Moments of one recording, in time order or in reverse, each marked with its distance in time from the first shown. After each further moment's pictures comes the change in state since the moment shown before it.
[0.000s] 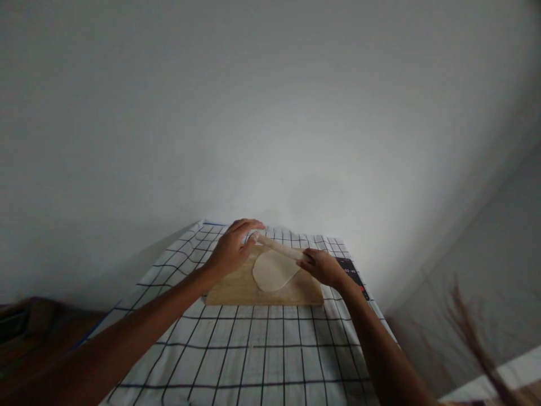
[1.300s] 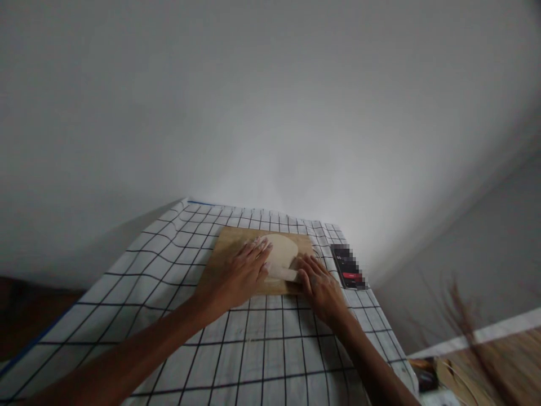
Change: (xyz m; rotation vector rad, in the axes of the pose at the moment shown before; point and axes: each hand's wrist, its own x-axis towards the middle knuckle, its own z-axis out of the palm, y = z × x) left_hand -0.068 0.018 0.056 0.351 -0.305 0.075; right_hand -0.066 -0.031 0.046 -0.186 0.113 0.028
